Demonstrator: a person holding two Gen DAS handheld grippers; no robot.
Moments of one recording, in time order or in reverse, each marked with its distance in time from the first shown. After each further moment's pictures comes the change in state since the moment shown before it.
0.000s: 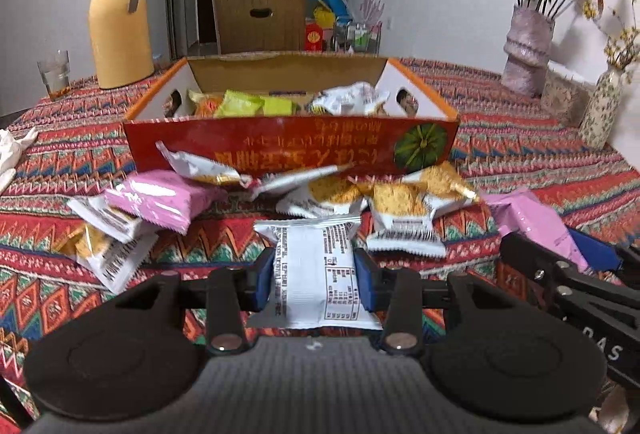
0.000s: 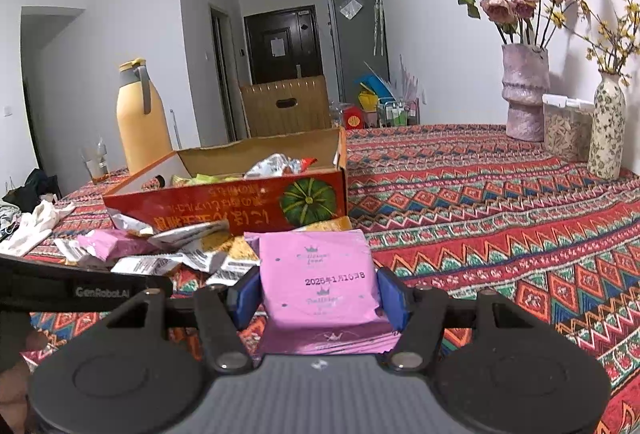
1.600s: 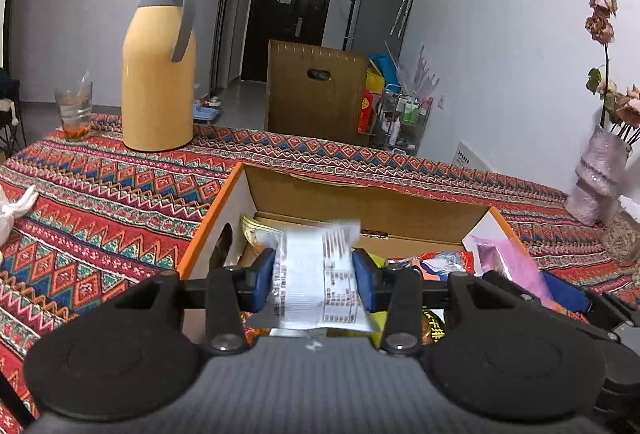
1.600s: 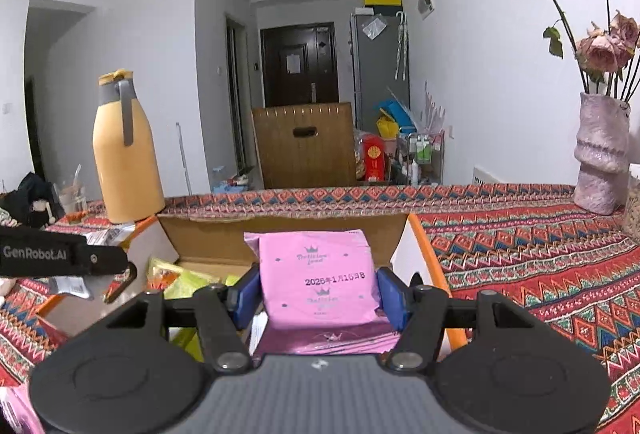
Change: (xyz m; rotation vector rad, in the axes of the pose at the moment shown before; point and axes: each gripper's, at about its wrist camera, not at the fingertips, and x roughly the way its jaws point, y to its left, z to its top) left arm 0.089 0.092 0.130 -0.184 -0.157 0.045; right arm 0.177 0.051 0.105 -0.063 -0.044 0.017
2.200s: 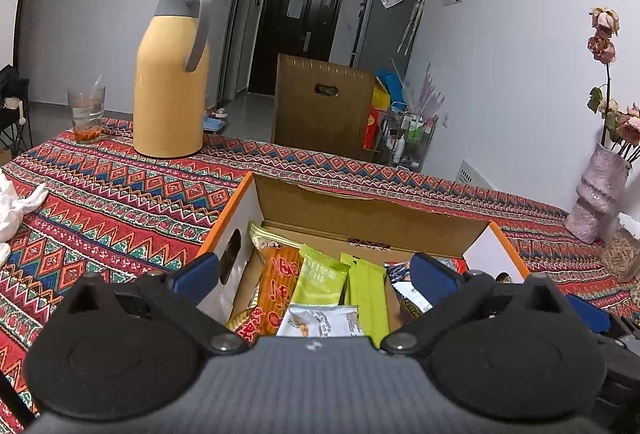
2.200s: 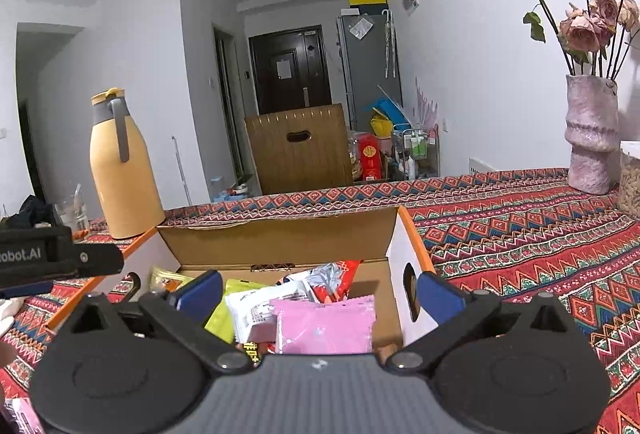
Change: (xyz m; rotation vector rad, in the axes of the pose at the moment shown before) left arm -0.014 0.002 -0.003 -0.027 -0.053 0.018; right arm -0.010 -0.011 -0.001 0.074 -0.024 0.000
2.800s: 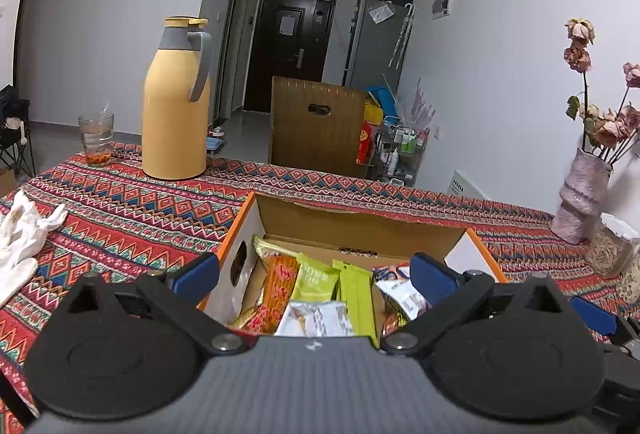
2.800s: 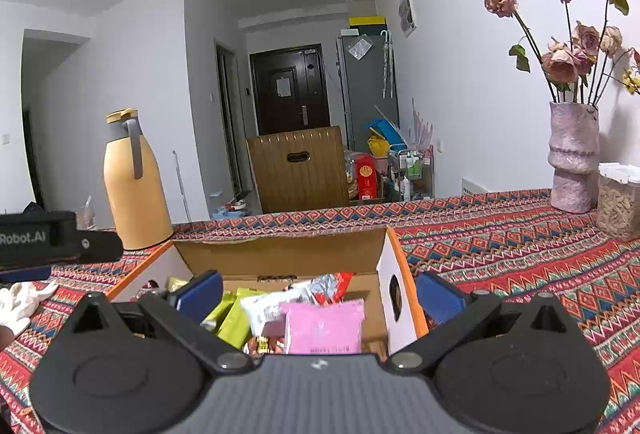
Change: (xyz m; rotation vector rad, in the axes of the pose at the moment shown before) left arm -0.056 -0.003 0.001 0.033 -0.047 -0.009; right arm -0.061 0.004 0.000 -0.018 -0.046 -0.014
